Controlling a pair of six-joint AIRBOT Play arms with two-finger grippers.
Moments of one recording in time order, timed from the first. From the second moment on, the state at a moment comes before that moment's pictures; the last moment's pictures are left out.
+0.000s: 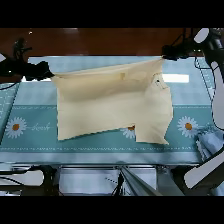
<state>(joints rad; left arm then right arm) 0.21 -1.54 1.38 1.01 -1.08 -1.35 -0.04 -1.90 1.95 -1.30 1.07 1.50</state>
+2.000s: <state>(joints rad) 0.37 -1.23 0.54 0.99 -1.30 -1.28 -0.37 -1.60 1.35 -1.17 1.47 1.30</state>
